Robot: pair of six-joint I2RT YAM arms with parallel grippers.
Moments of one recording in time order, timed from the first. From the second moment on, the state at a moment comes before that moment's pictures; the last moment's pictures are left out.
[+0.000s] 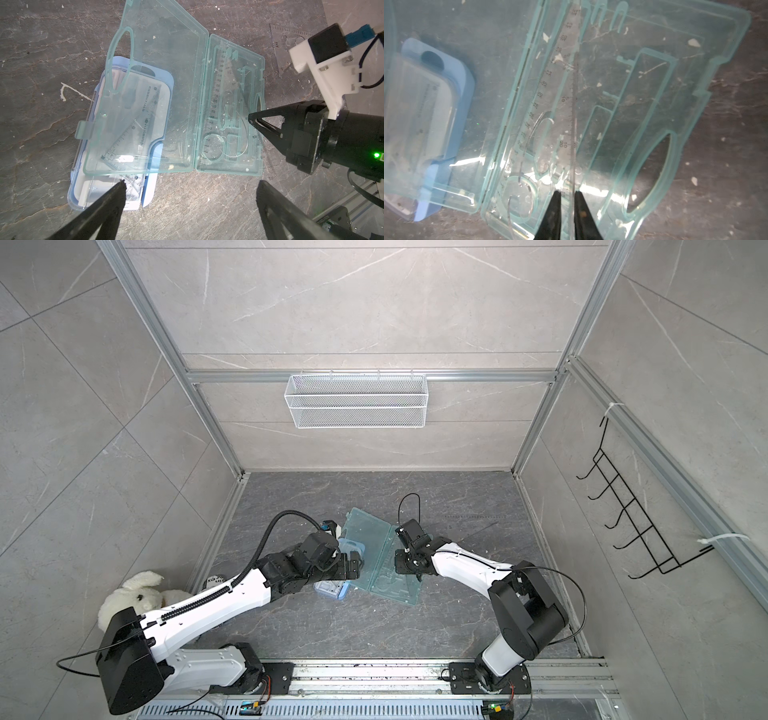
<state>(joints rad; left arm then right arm) -0.85 1.25 0.92 -0.52 -0.12 -0.71 0.61 1.59 0.95 -0.46 -0.03 0.55</state>
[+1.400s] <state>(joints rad) -0.85 1.25 0.92 -0.52 -0.12 -0.71 0.64 1.59 1.00 -0.34 -0.27 0.66</state>
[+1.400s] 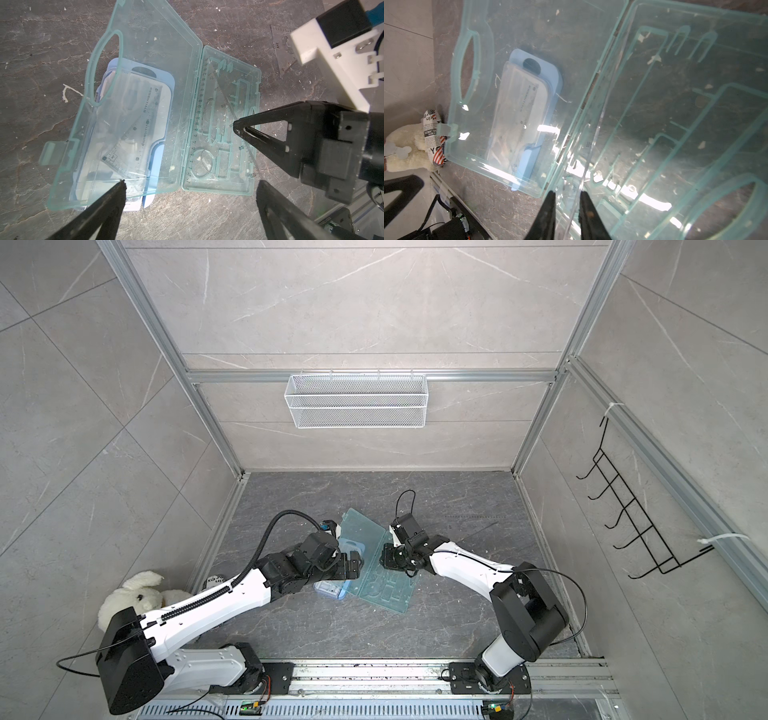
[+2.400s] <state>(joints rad) -0.85 1.21 0.87 -0.52 -0.15 -0.69 0.70 1.69 1.16 -0.45 -0.21 0.64</state>
